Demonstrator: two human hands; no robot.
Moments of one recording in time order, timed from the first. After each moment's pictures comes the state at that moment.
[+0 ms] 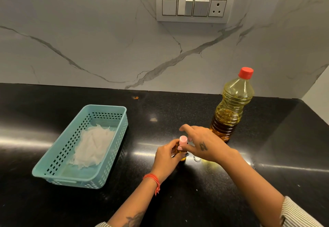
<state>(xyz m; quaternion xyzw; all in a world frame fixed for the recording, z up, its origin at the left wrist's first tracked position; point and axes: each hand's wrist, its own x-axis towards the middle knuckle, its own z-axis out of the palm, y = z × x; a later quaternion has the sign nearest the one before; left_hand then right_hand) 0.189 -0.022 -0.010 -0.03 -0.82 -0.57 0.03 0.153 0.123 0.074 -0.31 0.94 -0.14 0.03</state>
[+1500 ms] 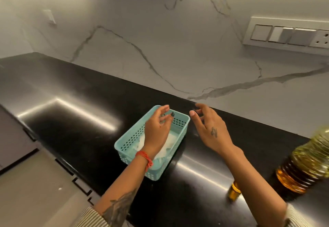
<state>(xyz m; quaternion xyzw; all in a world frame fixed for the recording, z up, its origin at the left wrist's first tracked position) 0.224 -0.178 0.110 0.17 -0.76 -0.54 0.33 0.150 -0.038 0.129 -0.33 0.86 -0.37 -0.10</state>
